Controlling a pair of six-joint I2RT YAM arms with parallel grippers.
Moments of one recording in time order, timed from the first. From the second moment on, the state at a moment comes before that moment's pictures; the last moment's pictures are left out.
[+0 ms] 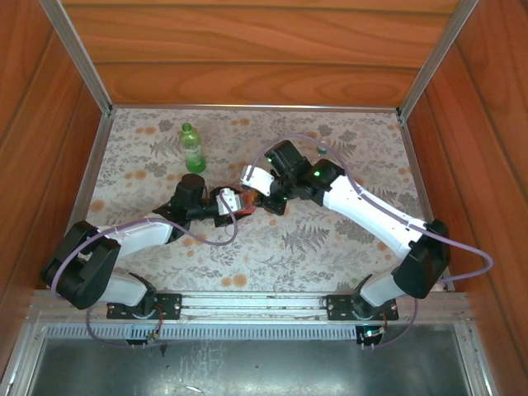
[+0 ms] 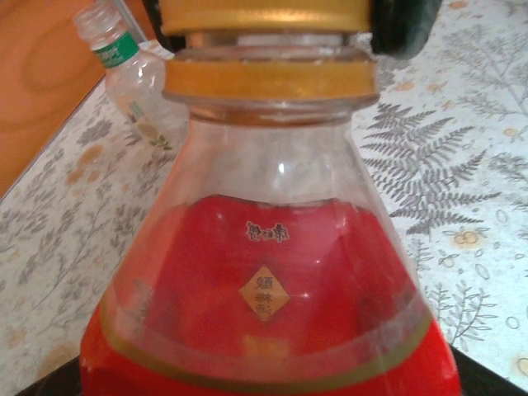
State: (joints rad) left arm -0.59 1.38 0.53 0.39 0.60 0.61; right arm 0.85 1.51 1.37 -0.85 -0.21 -0.42
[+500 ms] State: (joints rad) left arm -0.58 1.38 0.54 0.39 0.51 0.64; right arm 0.86 1.59 1.47 -0.91 -0.21 0.31
